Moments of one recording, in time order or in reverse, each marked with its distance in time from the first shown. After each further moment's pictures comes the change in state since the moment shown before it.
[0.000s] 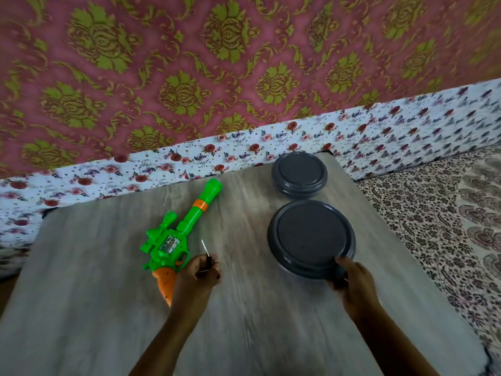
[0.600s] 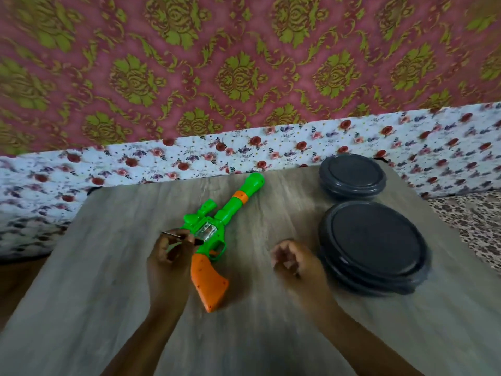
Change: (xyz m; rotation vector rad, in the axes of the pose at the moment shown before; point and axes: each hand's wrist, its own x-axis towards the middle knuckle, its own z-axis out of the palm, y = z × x) left_hand 0.024 -0.032 -0.087 -0.035 0.402 0.422; right_hand -0.050 0.083 0.128 -0.715 -0.623 -0.875
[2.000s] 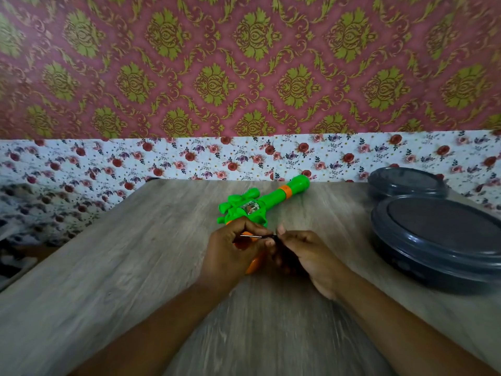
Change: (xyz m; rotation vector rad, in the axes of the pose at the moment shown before) left_hand -0.052 -0.052 0.005 0.011 -0.238 0.349; right_hand -0.007 0.036 0.061 0.387 -0.380 0.036
